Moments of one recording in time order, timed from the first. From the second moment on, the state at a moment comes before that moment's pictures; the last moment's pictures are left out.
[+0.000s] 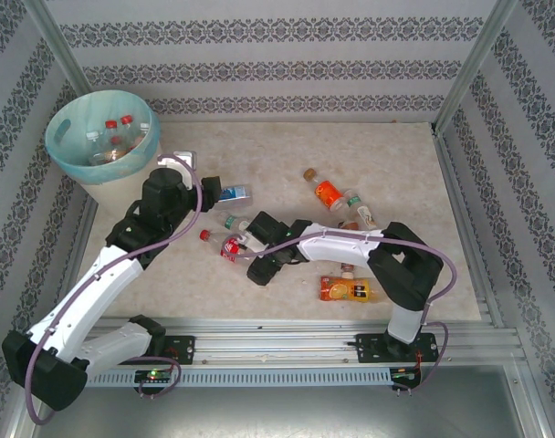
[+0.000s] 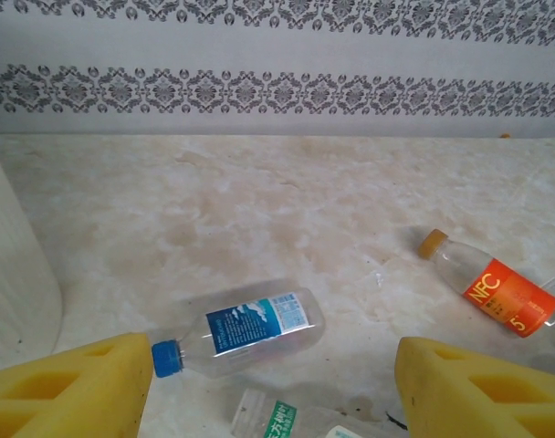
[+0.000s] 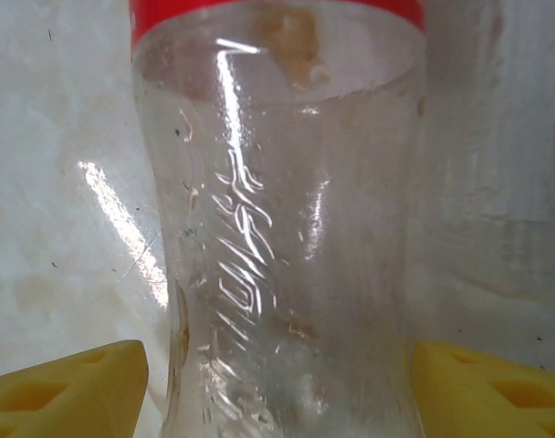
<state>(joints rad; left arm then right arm) -0.42 1.02 0.98 -0.37 -0.21 -0.24 0.95 1.81 1.14 -0.51 -0.10 -0.03</state>
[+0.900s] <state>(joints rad) -0.35 1.14 1.42 -0.42 0.04 -0.22 0.93 1.26 1.06 -0.58 -0.11 0.03</state>
